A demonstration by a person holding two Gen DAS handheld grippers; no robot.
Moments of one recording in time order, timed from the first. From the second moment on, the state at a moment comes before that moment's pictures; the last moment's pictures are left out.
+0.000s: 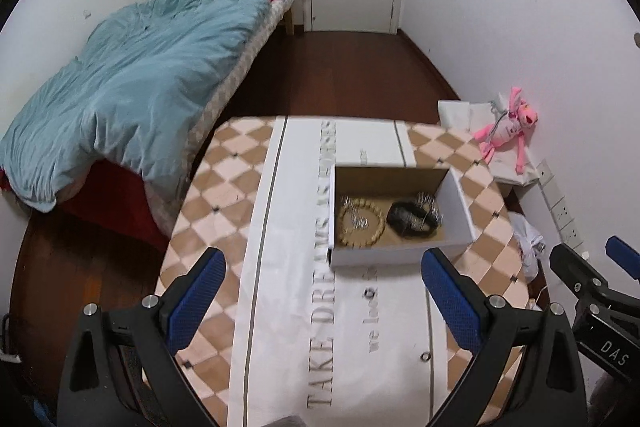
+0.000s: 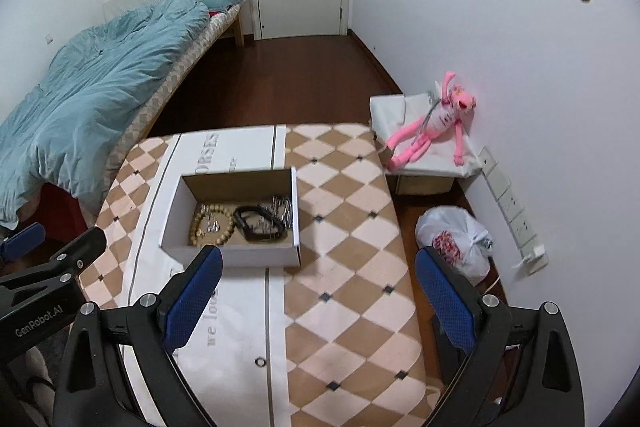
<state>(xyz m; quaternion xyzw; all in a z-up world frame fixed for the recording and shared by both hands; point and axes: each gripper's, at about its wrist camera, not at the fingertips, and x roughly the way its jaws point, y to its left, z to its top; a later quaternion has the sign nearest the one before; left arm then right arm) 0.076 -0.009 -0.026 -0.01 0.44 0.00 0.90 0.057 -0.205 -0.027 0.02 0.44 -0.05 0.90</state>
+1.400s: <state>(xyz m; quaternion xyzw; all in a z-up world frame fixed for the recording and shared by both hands) 0.060 0.001 -0.185 0.04 0.58 0.01 0.82 0.035 -0.174 -0.206 0.02 0.52 0.00 0.85</state>
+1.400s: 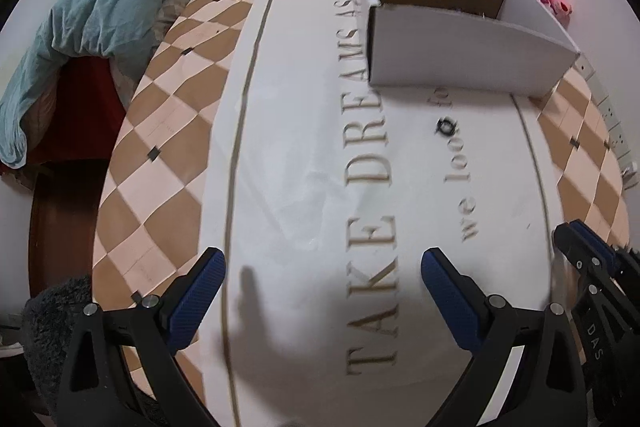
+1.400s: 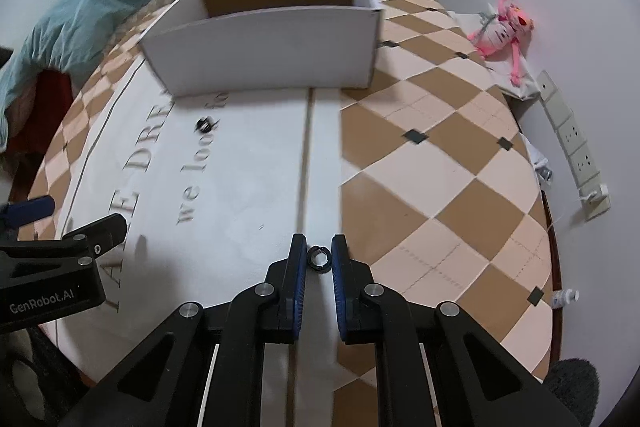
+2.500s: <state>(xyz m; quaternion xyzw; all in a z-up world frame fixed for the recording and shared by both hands) 0.125 -0.062 -0.190 0.03 0.54 -0.06 0.84 0.087 -0.239 -0.210 0.08 0.52 -0.06 0.85</state>
